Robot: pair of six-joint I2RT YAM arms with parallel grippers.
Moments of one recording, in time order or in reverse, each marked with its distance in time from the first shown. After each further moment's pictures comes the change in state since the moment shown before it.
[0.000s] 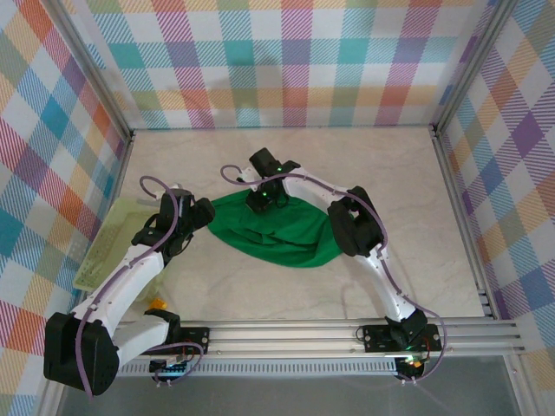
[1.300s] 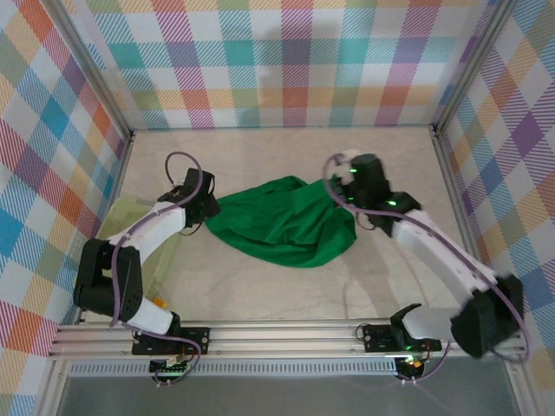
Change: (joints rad) left arm 0.000 0.463 0.272 -0.148 -0.088 0.002; right arm -0.254 -1.219 -0.991 0.238 0.357 0.279
